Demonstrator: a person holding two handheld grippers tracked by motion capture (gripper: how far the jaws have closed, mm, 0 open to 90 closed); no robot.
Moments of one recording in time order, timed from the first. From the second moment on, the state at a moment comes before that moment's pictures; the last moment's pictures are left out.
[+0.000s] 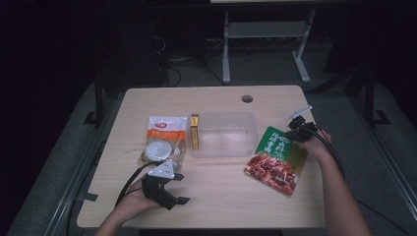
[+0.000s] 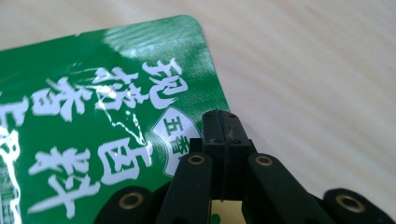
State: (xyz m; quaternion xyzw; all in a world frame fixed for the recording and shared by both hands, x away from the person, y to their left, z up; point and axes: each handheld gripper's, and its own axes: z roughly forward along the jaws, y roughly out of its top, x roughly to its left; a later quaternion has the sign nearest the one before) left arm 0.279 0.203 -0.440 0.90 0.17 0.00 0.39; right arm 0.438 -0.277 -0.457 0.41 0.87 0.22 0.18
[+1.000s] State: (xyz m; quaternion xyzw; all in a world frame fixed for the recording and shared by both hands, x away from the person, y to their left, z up) left arm 0.277 0.202 -0.438 0.91 0.17 0.00 0.39; right arm 0.317 -0.213 -0.448 0.31 0.92 0.21 0.10
